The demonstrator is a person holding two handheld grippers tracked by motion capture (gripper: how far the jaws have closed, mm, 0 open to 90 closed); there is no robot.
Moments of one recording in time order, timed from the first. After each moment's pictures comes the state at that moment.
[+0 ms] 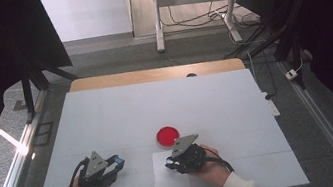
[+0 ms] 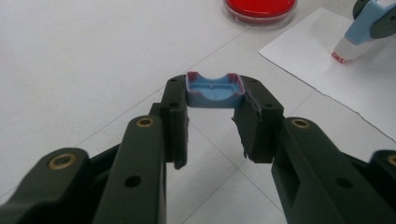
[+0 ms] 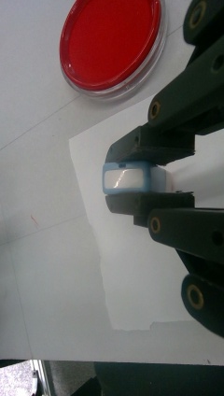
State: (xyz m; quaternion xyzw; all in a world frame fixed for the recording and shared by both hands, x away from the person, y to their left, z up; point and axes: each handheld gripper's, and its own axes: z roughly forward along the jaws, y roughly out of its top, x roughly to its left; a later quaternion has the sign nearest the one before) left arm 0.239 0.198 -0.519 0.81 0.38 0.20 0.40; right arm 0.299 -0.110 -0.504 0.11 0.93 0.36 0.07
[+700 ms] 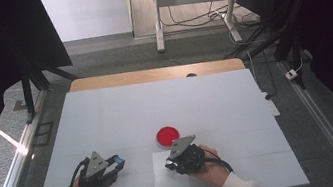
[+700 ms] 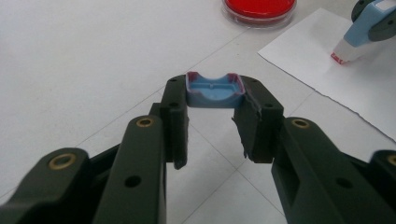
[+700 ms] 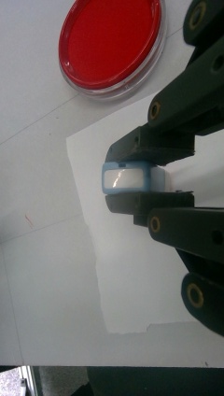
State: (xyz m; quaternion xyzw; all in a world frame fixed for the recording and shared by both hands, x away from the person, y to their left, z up) left arm 0.239 0.197 -0.519 0.81 0.38 0.20 0.40; right arm 0.296 -0.106 -0.502 0.10 0.93 0.34 0.08
